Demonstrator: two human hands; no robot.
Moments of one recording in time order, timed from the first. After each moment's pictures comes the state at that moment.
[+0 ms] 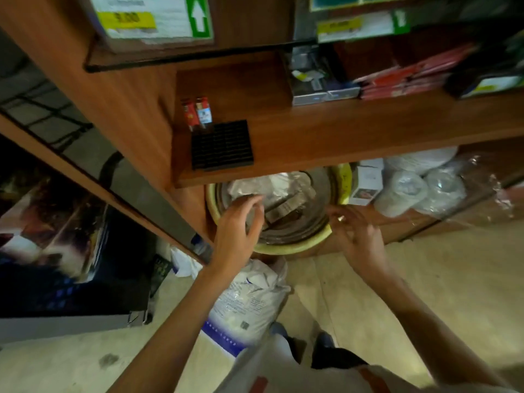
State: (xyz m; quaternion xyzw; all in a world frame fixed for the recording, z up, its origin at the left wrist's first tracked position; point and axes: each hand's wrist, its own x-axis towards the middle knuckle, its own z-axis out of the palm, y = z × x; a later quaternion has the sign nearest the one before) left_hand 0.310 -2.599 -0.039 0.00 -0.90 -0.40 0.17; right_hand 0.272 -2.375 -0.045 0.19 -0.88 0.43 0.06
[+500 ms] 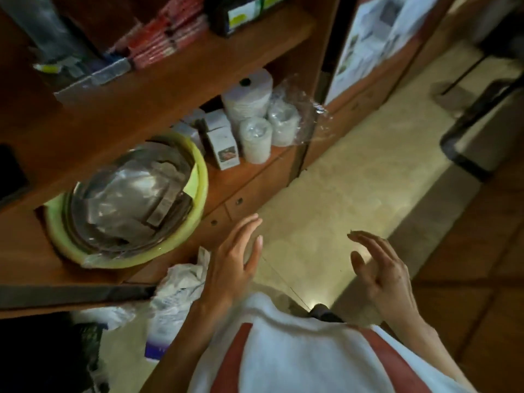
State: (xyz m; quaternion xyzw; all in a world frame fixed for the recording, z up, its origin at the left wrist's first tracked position) left_hand 0.375 -2.367 -0.074 -0.25 -0.87 -0.42 0.03; right_hand 0.486 -2.133 -0.067 -0.13 -0.92 0.36 0.11
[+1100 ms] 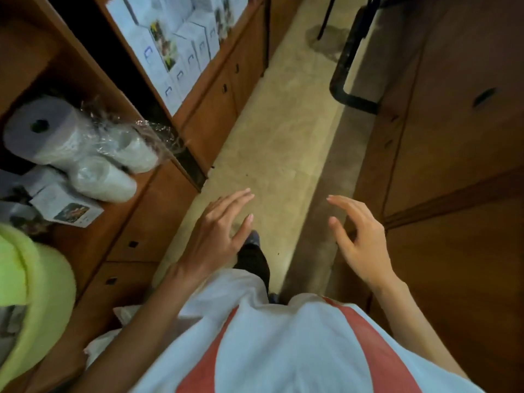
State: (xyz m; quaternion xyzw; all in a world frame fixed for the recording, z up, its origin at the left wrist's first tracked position) left_hand 0.365 -2.030 -0.087 -0.50 -0.80 -0.33 -0.12; right_hand 0.561 -1.857 -0.084 -0.30 -0.85 0.39 0.19
